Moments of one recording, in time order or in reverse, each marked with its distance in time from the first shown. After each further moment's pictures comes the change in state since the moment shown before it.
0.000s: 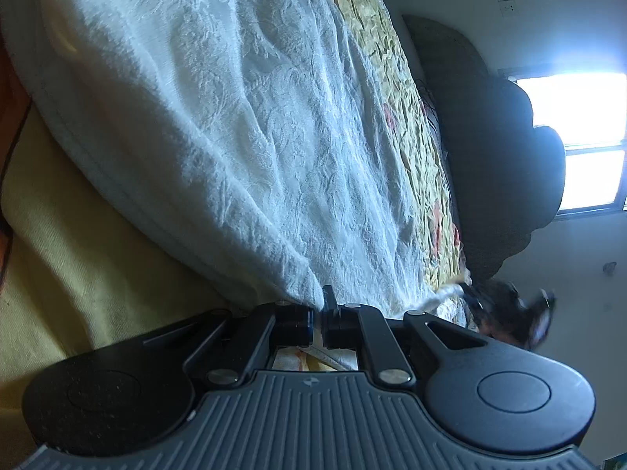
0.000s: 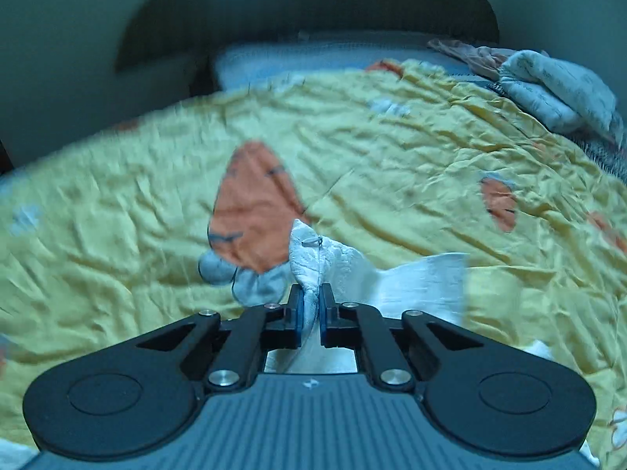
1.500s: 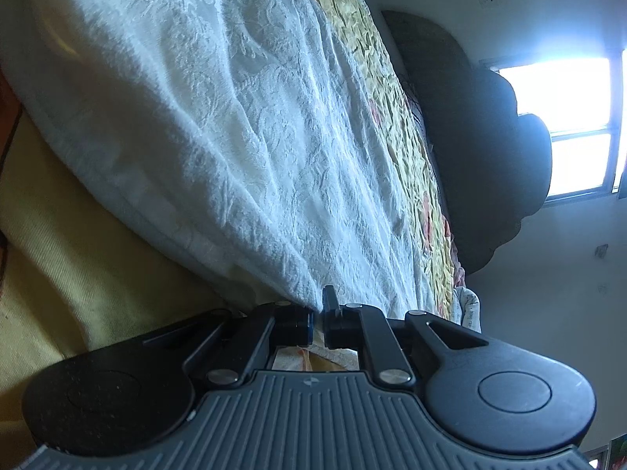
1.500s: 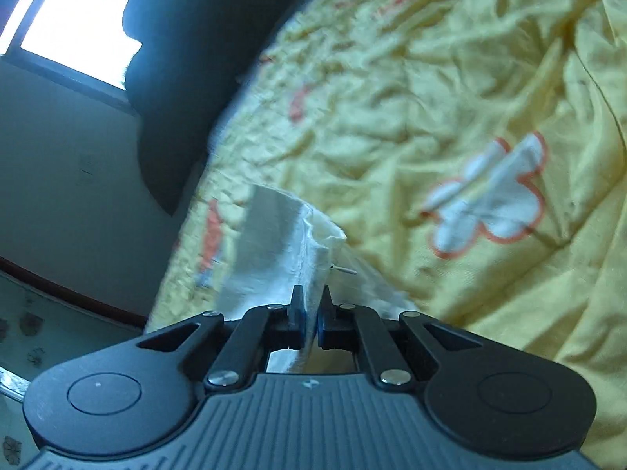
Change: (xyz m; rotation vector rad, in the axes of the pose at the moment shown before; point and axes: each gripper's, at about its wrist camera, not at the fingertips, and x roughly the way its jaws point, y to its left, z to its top) left arm 0.001 0.005 0.002 0.064 -0.002 -0.033; right arm -0.047 -0.262 -0.121 0.713 0.017 0.499
